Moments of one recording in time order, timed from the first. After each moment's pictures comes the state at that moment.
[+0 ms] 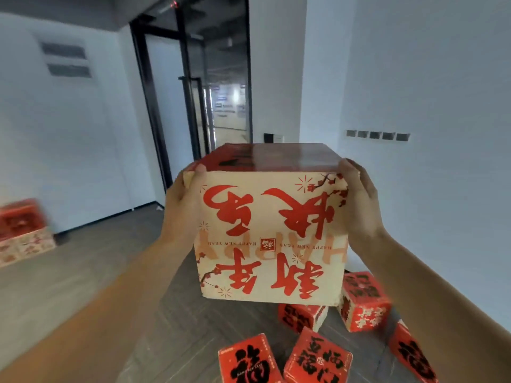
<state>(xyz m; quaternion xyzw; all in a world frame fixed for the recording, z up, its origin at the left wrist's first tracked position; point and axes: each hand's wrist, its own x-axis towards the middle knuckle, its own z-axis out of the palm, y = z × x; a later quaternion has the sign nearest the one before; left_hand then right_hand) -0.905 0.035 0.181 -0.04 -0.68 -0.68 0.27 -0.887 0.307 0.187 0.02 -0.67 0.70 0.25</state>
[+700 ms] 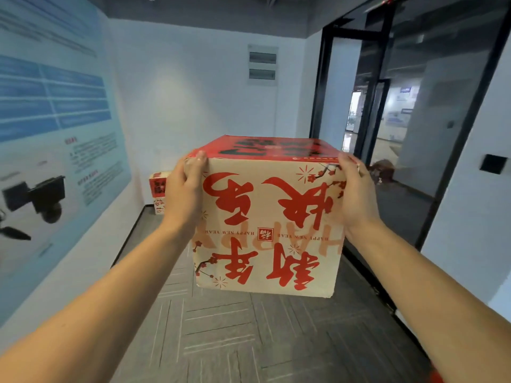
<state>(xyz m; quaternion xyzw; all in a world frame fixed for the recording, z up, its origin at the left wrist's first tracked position) -0.773 -0.430 0.187 0.15 -0.67 -0.55 0.48 -0.922 -0.203 0.196 0.22 -0.64 0.74 0.04</state>
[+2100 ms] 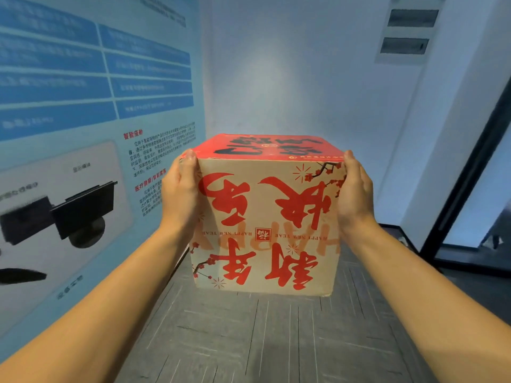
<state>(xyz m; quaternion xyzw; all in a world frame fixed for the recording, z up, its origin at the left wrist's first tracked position) -1.115 -1.104 0.135 0.28 -0.57 -0.48 0.60 -1.325 -0.951 0.152 0.31 -0.59 0.73 -0.11</state>
